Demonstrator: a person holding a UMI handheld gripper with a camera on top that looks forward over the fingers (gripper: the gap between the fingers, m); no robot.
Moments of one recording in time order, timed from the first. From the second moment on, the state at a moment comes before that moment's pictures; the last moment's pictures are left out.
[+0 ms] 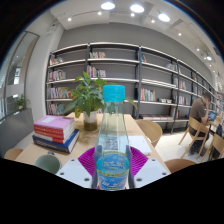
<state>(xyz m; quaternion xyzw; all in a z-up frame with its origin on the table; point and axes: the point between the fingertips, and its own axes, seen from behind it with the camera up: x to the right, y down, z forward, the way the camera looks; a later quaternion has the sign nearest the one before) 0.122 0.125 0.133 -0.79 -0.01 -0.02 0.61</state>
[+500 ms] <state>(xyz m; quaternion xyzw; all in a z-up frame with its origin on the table) 0.130 0.111 0.091 -0.80 0.01 -0.01 0.61</state>
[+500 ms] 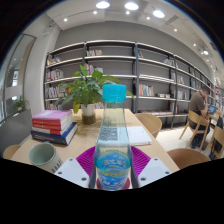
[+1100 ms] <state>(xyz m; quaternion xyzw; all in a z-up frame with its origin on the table) 0.046 -0.112 0.083 -0.89 0.04 -0.01 0.46</state>
